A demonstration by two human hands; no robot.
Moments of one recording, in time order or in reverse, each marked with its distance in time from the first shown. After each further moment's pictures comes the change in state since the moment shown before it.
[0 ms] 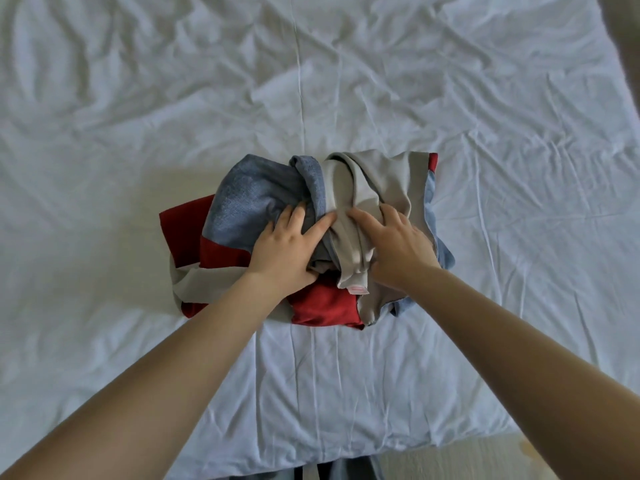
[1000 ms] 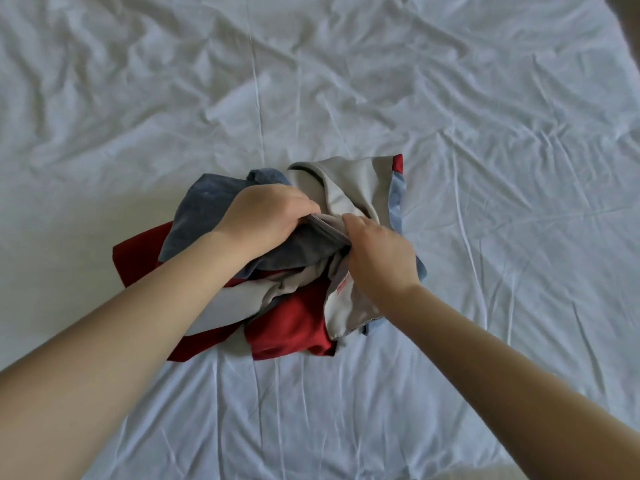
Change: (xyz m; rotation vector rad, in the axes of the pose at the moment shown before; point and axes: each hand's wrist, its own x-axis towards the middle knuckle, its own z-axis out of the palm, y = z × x) left_hand 0.085 0.017 -0.059 -0.157 0.172 0.305; right_hand 0.010 0.028 -0.010 0.097 0.224 0.061
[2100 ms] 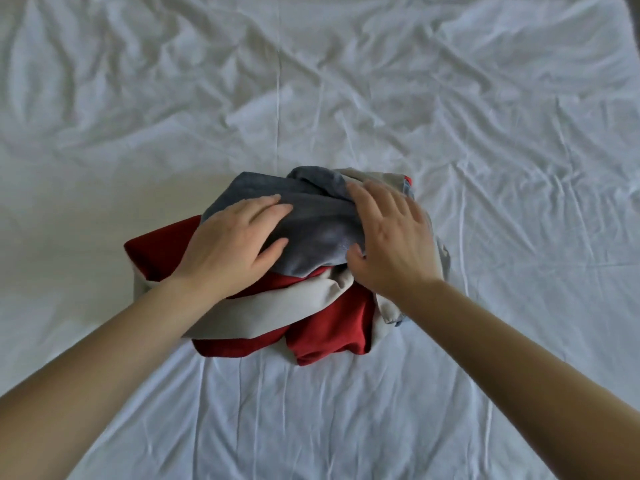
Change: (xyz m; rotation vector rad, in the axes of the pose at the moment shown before) left_hand -0.036 0.013 -0.026 0.105 0.036 -0.322; right_hand 0.031 0.023 -0.054 0.078 0.115 -0.231
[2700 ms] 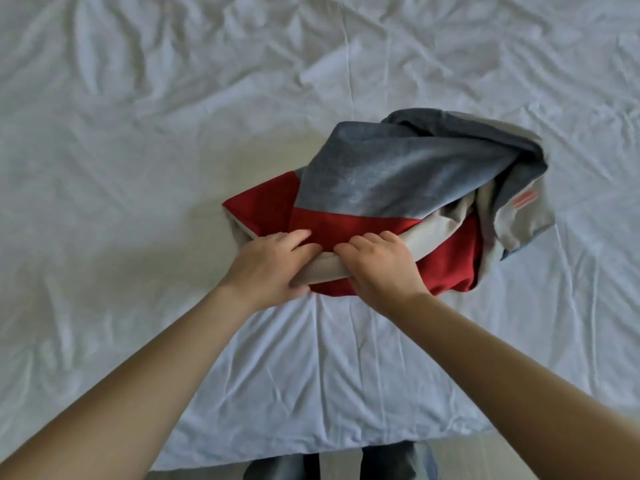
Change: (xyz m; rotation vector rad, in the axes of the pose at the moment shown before) left_hand -0.136 -0.106 0.028 0.014 -0.296 0.169; right_hand -0.057 -0.173 0.108 -0.221 -0.133 -0.158
